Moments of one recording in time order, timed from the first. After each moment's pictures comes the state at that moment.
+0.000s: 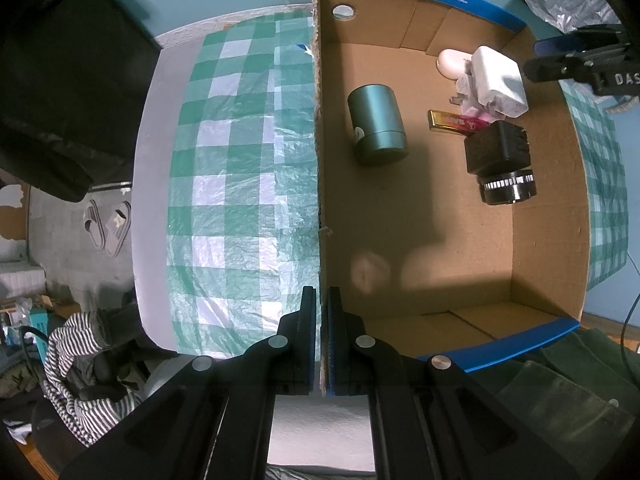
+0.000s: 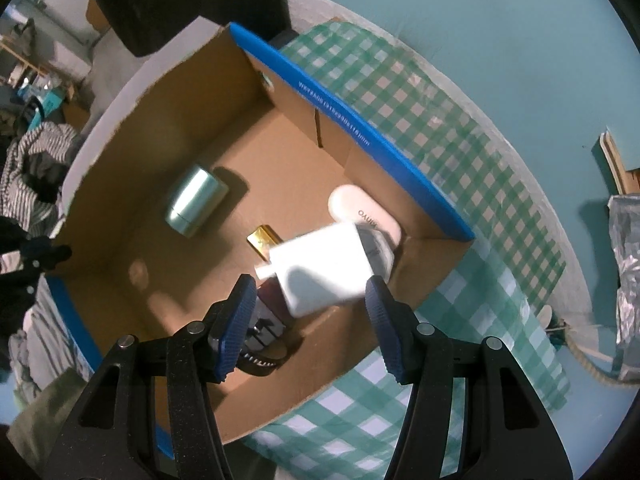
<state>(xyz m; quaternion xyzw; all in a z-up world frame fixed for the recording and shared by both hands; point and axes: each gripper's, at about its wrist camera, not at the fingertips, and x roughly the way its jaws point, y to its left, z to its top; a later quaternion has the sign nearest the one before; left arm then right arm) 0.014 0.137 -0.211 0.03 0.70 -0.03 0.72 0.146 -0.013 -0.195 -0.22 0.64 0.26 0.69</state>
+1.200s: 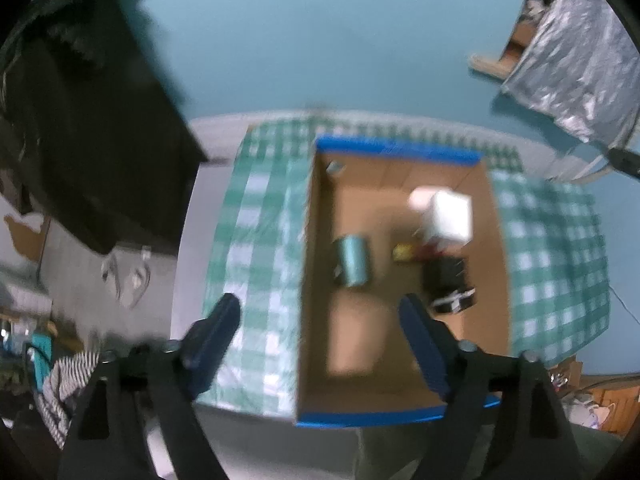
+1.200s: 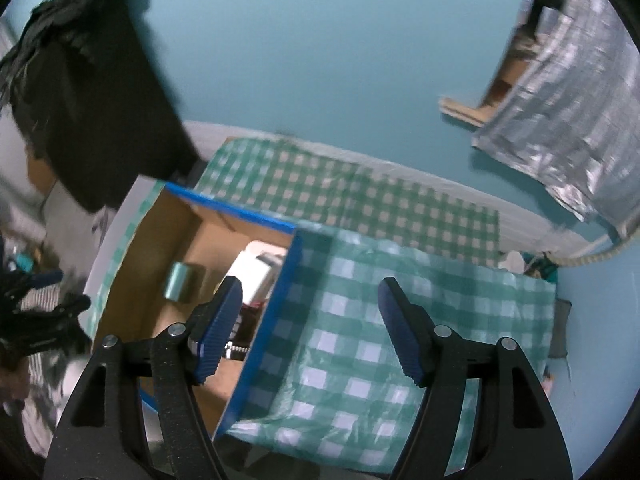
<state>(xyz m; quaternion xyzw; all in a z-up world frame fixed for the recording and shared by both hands) 0.030 0.111 -0.088 0.02 0.55 -0.01 0.83 0.076 -0.132 -0.047 -0.05 0.50 0.09 0.86</state>
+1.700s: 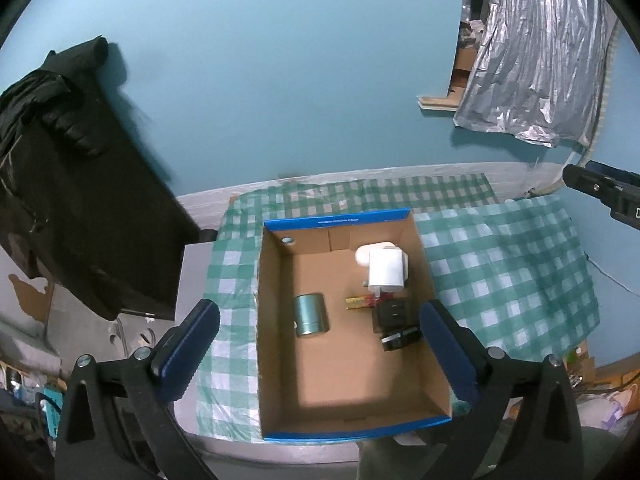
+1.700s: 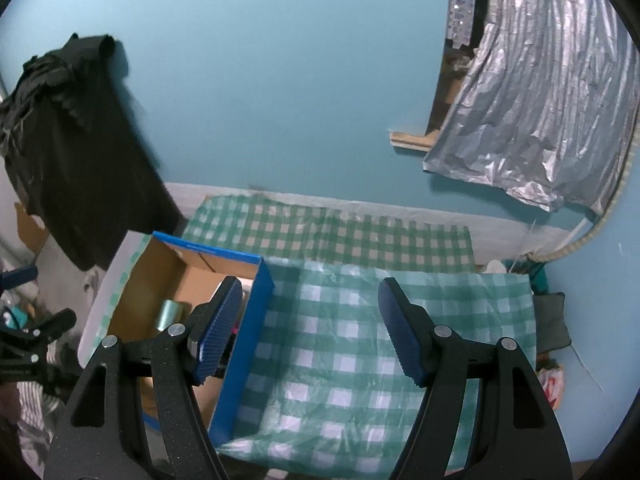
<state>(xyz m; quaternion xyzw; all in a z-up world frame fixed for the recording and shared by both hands) 0.010 0.046 -0.026 0.06 0.47 -0.04 0.88 0.023 -0.173 -0.012 -0.01 0.41 0.05 0.91</state>
